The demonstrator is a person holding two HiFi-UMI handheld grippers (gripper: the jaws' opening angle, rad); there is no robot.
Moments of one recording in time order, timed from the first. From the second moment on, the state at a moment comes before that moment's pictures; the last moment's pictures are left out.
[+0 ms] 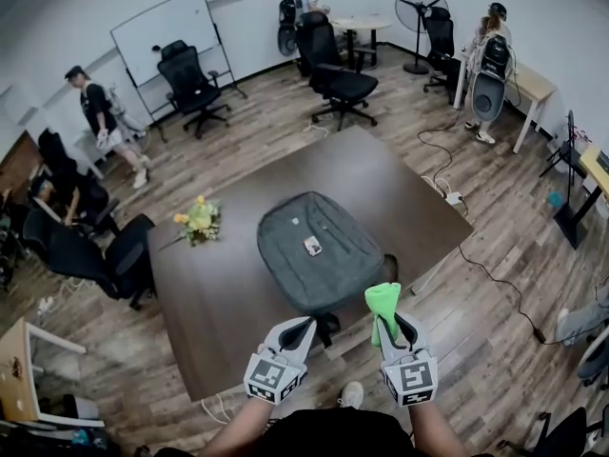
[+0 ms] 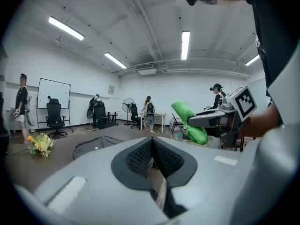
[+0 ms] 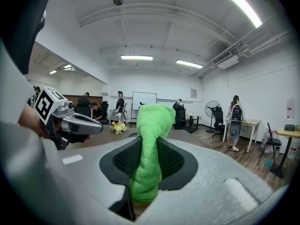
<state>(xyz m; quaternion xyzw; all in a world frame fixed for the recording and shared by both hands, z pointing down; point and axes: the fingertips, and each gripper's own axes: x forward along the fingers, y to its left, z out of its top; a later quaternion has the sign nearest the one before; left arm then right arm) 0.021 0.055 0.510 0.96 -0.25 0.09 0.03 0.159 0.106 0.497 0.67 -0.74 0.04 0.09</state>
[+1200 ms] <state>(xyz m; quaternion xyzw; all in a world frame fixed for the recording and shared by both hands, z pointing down) -0.090 -0.106 0.524 0.92 -0.37 0.05 0.08 0.048 -0.104 0.492 0.54 -0.83 0.02 0.15</state>
